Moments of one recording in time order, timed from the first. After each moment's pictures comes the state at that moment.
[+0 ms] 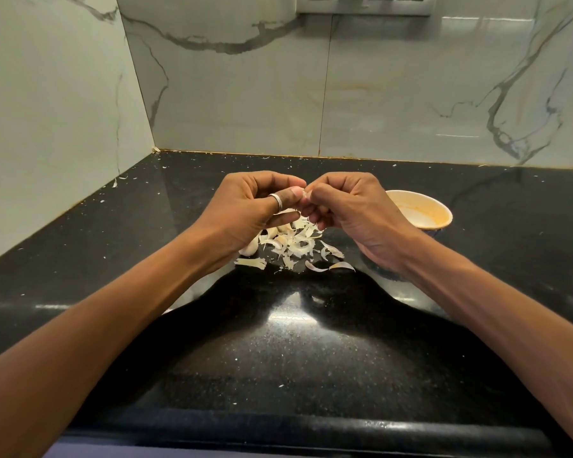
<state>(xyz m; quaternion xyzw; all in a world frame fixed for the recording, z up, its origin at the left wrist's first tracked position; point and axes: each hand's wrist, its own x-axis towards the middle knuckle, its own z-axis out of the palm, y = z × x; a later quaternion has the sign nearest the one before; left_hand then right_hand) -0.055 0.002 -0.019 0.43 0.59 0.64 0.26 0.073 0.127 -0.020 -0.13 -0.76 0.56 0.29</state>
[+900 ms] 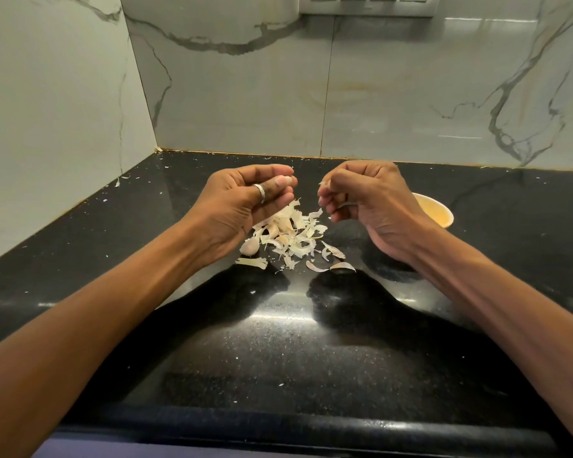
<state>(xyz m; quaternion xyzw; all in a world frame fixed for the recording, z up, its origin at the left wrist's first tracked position) -0.065 0.001 -0.014 0.33 0.48 0.74 0.35 0.081 0.133 -0.008 -0.13 -0.73 0.59 0.33</state>
